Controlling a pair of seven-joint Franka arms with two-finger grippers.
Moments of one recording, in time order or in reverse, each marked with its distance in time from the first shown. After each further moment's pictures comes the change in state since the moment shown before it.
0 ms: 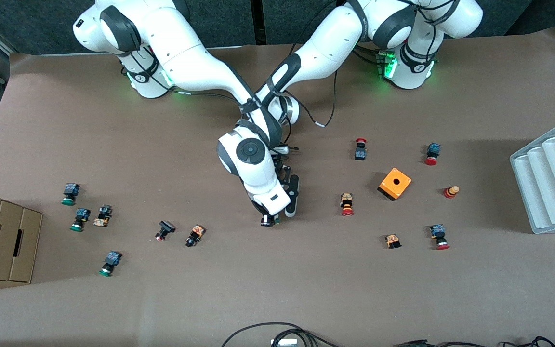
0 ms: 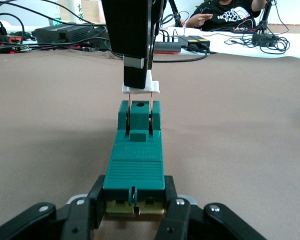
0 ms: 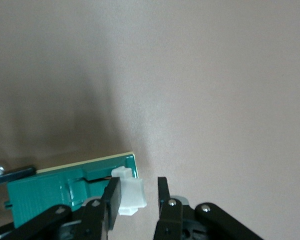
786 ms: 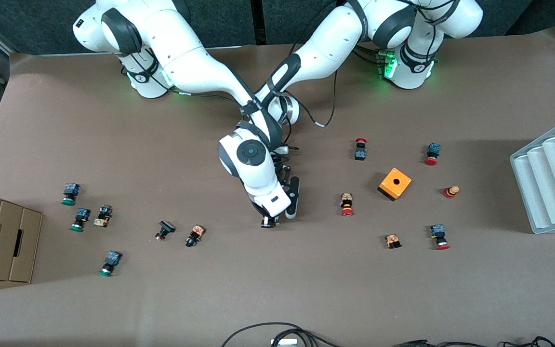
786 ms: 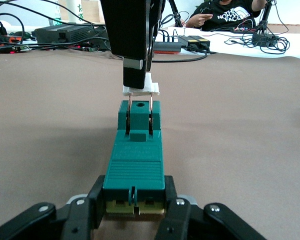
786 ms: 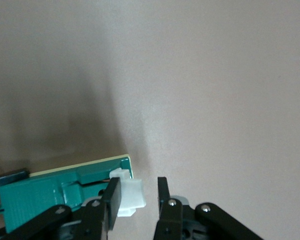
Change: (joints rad) left arm 0.000 0.000 0.000 0.000 0.000 0.000 0.000; right arm -0.004 0.016 -0.001 0.020 0.000 0.002 0.000
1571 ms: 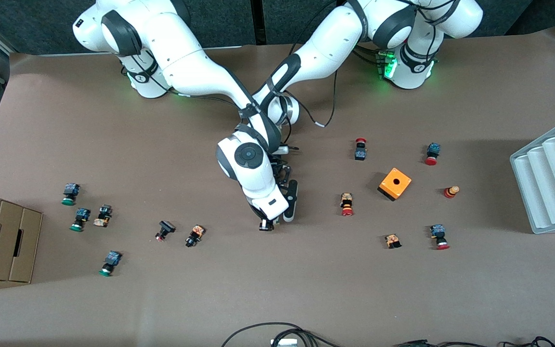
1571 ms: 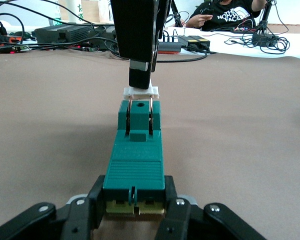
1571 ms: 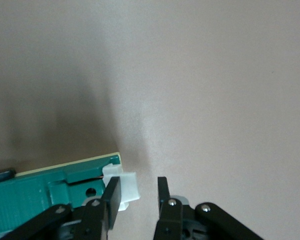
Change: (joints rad) left arm 0.000 0.000 0.000 0.000 0.000 0.000 0.000; right arm -0.011 0.013 0.000 0.006 0.000 0.020 0.000
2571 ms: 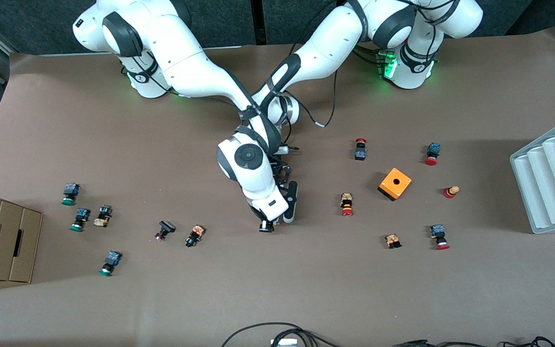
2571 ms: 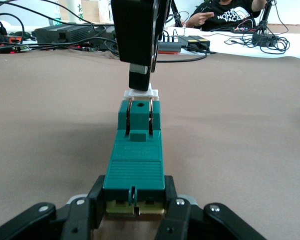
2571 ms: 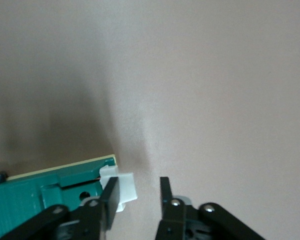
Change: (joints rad) left arm 0.000 0.000 0.000 0.000 0.000 0.000 0.000; right arm -0.002 0.010 -0.002 0.007 0.001 0.019 0.008
